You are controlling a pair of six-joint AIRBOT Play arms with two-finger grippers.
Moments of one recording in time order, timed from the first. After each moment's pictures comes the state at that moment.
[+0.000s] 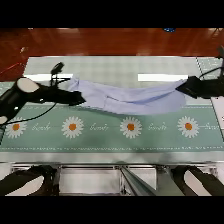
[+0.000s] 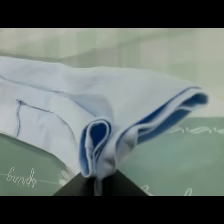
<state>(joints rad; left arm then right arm) -0.20 -1.22 0.92 0.83 -0.96 -1.27 -0.24 -0.94 0.99 -0.95 1.22 1.41</state>
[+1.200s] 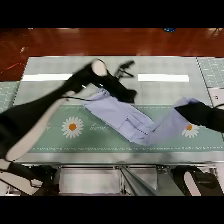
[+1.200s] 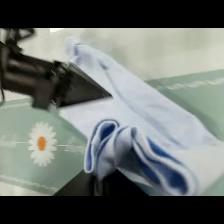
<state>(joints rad) -0.58 -1.74 1.60 0.79 -1.16 -1.38 -0.14 -0.48 0.81 -0.87 1.29 1.63</state>
